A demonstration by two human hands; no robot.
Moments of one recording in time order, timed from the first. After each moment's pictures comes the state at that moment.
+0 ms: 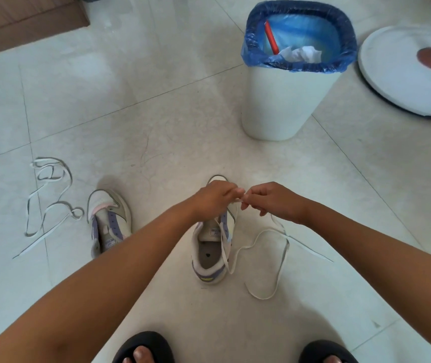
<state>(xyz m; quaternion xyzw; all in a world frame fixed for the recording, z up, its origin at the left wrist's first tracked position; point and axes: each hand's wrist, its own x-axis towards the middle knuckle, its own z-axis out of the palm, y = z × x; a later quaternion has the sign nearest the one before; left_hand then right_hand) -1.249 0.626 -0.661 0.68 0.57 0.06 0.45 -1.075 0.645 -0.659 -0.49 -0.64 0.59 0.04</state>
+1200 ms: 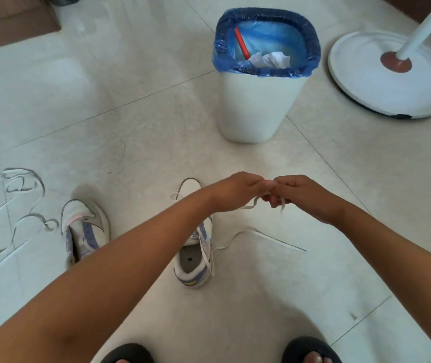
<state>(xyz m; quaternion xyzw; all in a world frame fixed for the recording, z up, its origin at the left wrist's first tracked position) -1.179 0.647 -0.625 0.66 0.48 0.10 0.56 -0.999 0.647 -0.630 -0.52 -0.59 0.60 0.15</state>
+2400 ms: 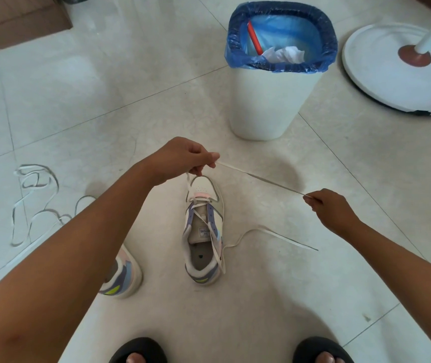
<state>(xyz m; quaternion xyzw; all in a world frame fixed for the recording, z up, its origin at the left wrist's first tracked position) -1.288 0.667 -0.600 0.57 0.62 0.18 0.51 -0.952 0.639 -0.705 -0.70 -0.65 0.30 0.03</state>
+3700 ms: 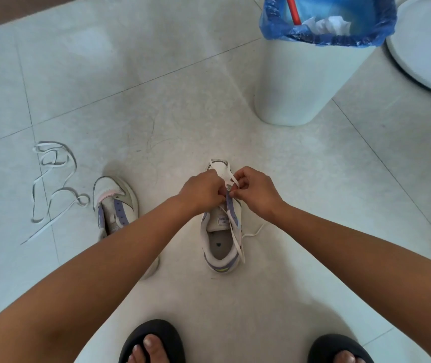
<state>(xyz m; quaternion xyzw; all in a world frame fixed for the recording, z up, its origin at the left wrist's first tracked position) -1.281 0.621 -0.680 0.70 0.63 -0.08 0.31 -1.136 0.635 -0.704 -0.59 -0.61 0.51 0.15</state>
